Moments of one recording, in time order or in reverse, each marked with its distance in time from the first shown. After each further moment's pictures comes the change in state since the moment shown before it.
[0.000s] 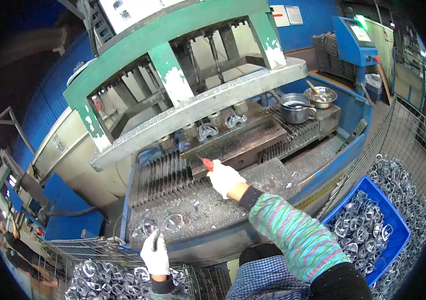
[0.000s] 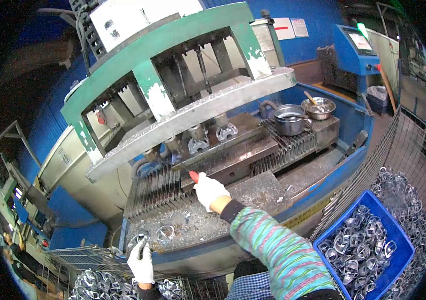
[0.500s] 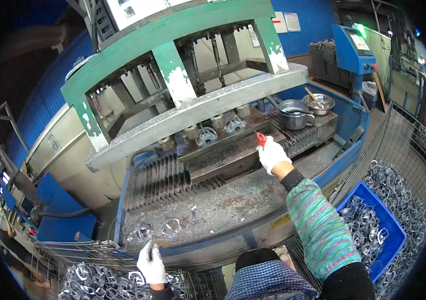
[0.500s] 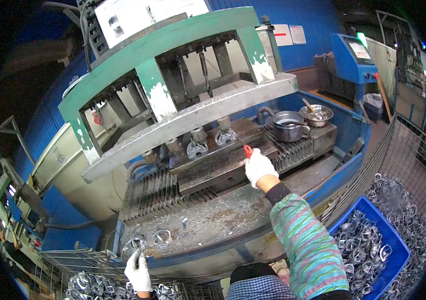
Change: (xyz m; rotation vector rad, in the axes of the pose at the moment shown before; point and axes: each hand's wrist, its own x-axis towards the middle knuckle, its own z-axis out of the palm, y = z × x) left_hand -0.012 -0.028 -0.001 -0.097 0.097 -0.127; right_hand 0.012 0.082 -0.099 -0.174 0.371 0.203
